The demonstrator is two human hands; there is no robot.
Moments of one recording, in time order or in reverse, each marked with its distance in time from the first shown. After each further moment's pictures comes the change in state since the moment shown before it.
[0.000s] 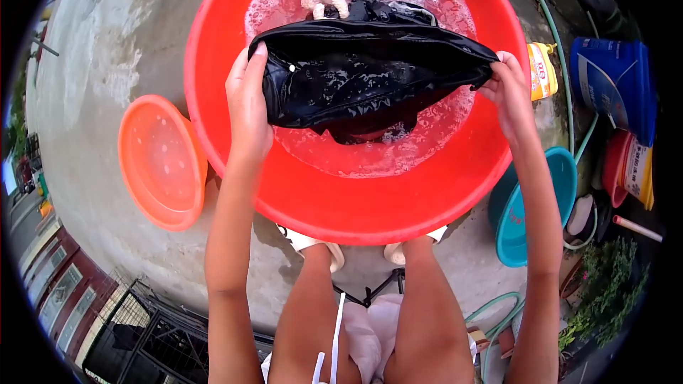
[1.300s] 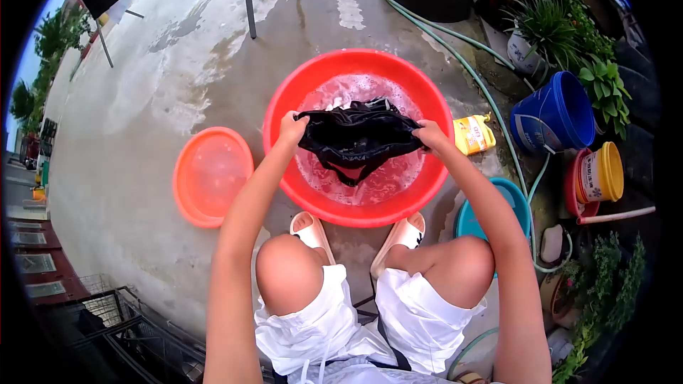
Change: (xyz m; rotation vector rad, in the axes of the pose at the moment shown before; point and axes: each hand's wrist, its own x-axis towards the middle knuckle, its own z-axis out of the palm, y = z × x) left_hand -0.035 0.063 -0.030 0.501 0.056 -0.030; right_hand -0.084 -0.076 0.019 -0.408 -0.188 0.176
